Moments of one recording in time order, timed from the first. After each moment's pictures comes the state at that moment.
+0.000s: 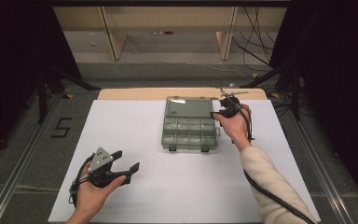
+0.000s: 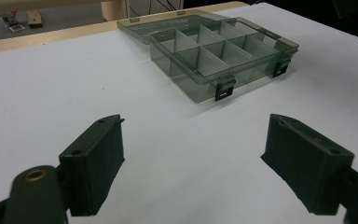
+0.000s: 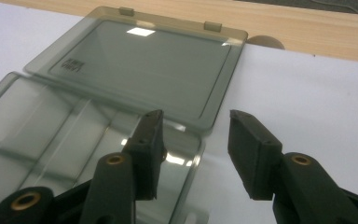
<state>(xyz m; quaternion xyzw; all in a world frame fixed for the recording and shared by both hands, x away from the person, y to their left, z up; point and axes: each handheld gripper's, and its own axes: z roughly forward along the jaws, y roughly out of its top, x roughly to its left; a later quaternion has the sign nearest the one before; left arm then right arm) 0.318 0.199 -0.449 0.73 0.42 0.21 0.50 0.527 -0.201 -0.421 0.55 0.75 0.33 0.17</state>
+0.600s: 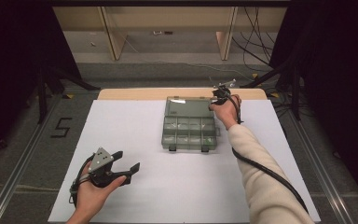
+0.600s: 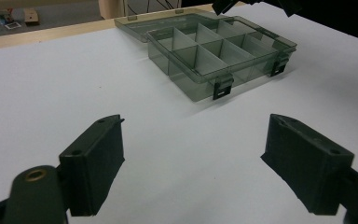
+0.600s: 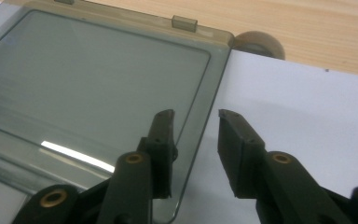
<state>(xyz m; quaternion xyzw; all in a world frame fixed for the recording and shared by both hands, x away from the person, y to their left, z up) 0.318 0.198 -0.451 0.73 0.42 0.20 0.50 0.604 -0.190 -0.449 0.58 0.76 0.27 0.15</state>
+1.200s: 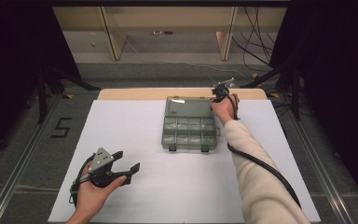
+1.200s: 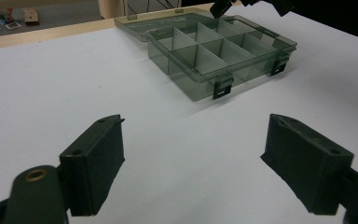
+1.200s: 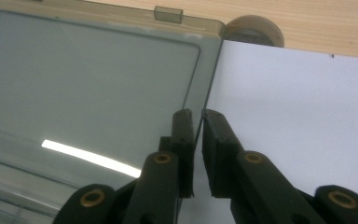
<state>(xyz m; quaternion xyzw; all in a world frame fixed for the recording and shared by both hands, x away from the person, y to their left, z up) 0.317 0.197 -0.451 0.73 0.43 0.20 0.50 0.619 -0.189 -0.455 0.61 0.74 0.25 0.13</state>
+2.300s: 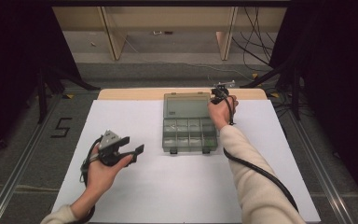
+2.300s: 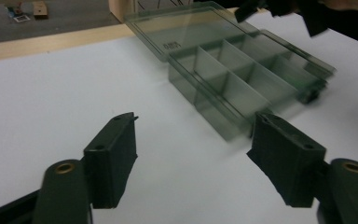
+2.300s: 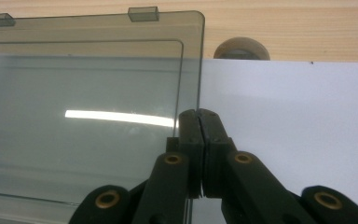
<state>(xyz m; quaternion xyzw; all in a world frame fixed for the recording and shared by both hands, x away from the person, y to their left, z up) 0.385 0.181 -0.438 0.72 0.45 0.20 0.48 0.600 -0.174 -0.447 0.66 0.68 0.28 0.16</state>
